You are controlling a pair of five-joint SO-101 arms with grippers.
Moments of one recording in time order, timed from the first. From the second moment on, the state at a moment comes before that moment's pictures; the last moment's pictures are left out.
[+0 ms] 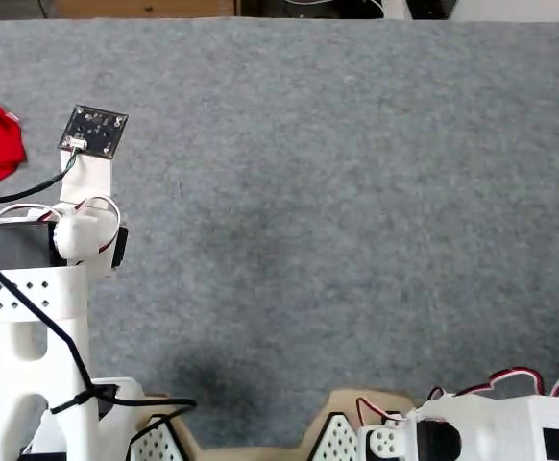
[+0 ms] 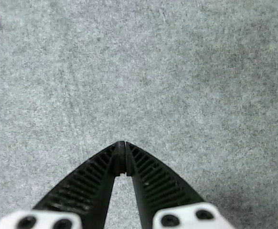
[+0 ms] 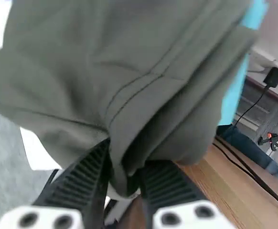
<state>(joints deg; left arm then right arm) -7.6 -40.4 24.6 87.4 -24.7 91.1 10.1 -15.1 90.2 27.0</state>
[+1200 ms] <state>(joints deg) -7.6 -41.1 22.0 87.4 -23.0 64.1 -6.1 -14.5 100.8 14.7</state>
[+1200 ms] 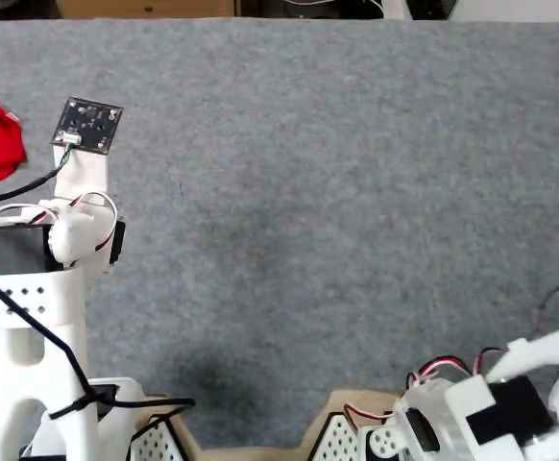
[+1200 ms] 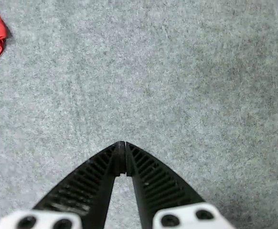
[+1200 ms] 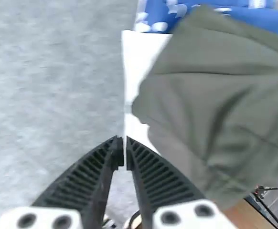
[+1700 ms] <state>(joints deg) -29.1 -48.1 23.9 77.7 -19.7 32.6 -21.2 4.4 101.1 18.2</state>
